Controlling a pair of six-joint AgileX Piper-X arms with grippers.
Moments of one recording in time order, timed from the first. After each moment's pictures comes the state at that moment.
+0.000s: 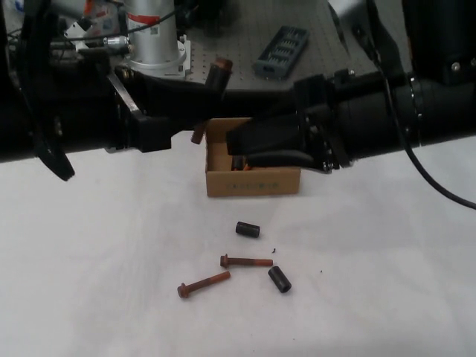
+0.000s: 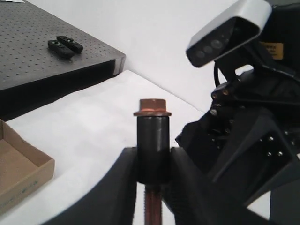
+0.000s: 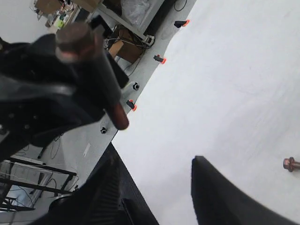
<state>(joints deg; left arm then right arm) -21.6 66.2 -47.8 -9.6 41.3 -9.0 37.1 78.5 -59.9 21.5 -44.8 28.1</state>
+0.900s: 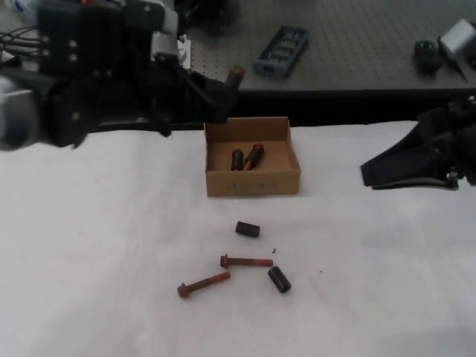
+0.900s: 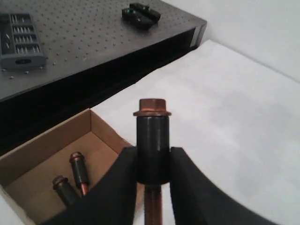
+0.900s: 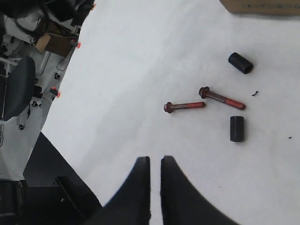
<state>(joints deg) -19.8 102.2 -71.7 -12.2 33.2 1.6 17.5 75.0 -59.9 47.1 -44.8 7.6</state>
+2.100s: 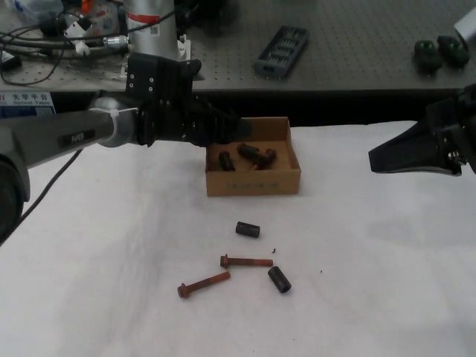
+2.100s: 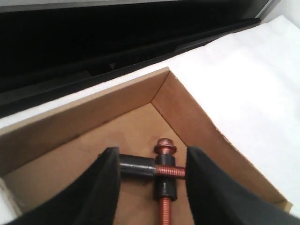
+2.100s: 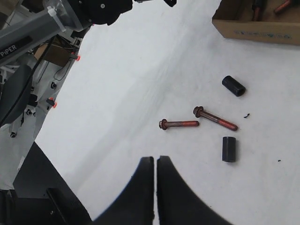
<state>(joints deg) -18.1 135.6 -104.4 -3.0 33.2 -7.7 17.1 75.0 -59.9 43.5 -44.8 6.9</state>
